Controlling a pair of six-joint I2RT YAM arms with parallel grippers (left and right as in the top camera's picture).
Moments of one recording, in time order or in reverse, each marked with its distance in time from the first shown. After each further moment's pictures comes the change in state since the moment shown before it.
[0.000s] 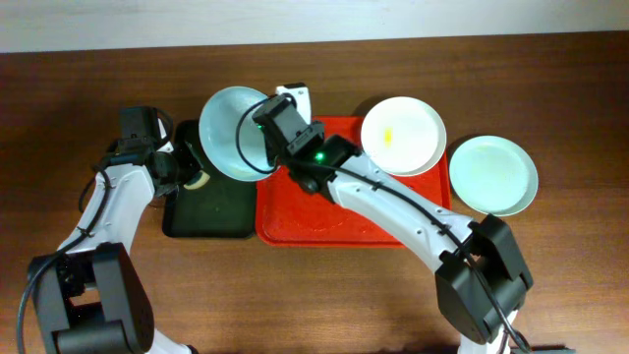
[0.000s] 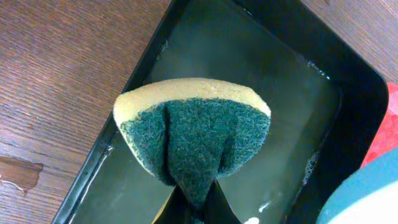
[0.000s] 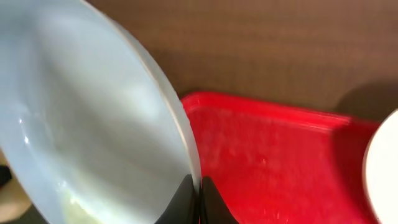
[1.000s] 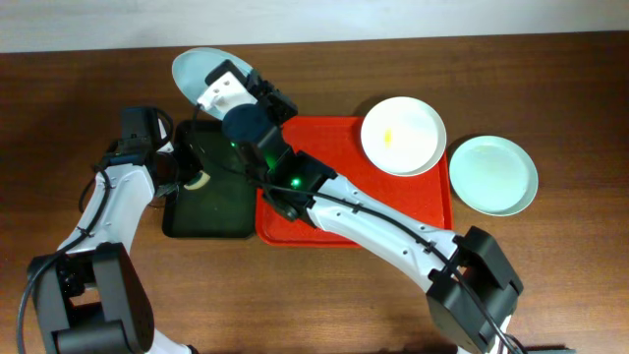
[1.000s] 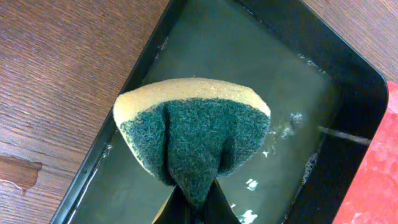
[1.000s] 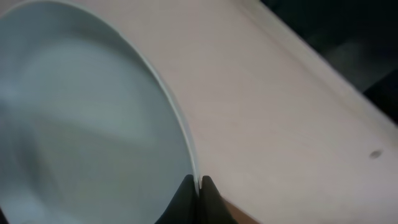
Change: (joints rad) left arm 0.000 0.000 0.000 -0.002 0.003 0.000; right arm 0.122 0.000 0.000 0.618 0.397 -0.961
